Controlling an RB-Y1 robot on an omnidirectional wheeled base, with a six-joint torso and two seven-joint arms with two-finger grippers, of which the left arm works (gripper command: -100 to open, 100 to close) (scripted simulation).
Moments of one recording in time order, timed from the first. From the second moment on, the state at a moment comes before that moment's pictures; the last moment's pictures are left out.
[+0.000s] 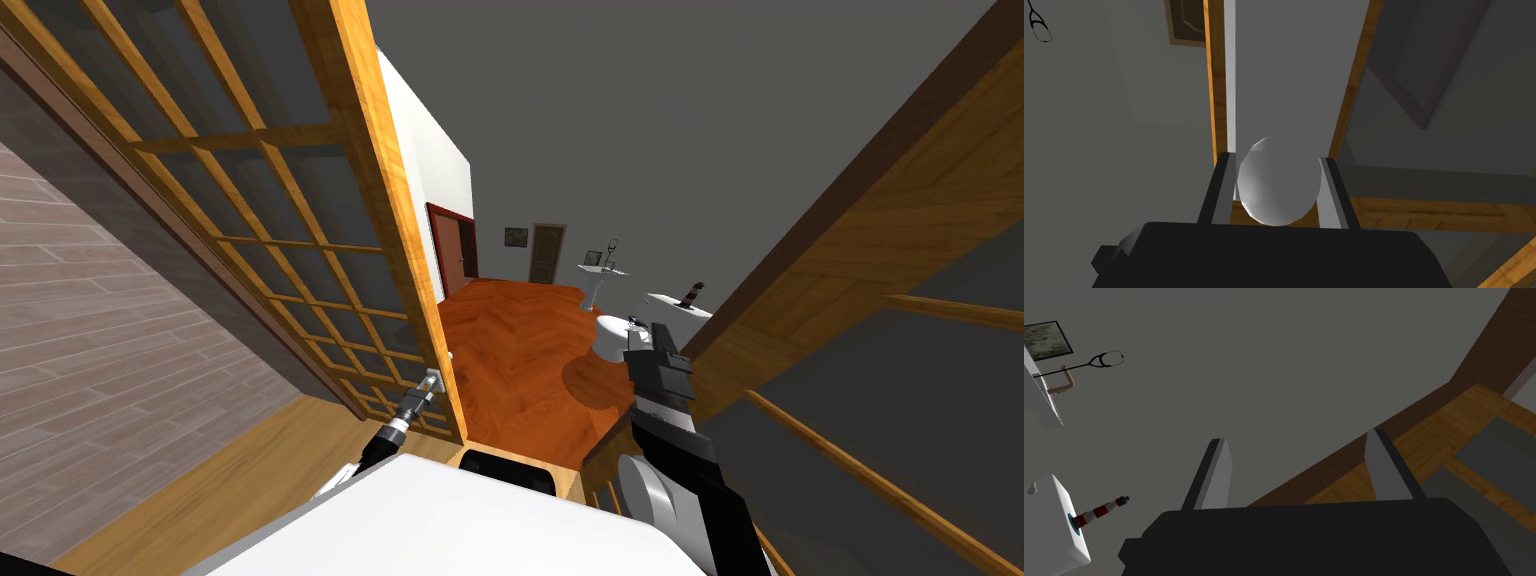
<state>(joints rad) 0.14 0.26 0.27 -0.72 -0.33 -1.02 -1.08</state>
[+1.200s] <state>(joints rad) 0.13 0.26 0.24 -0.72 -0.28 -1.01 -0.92</state>
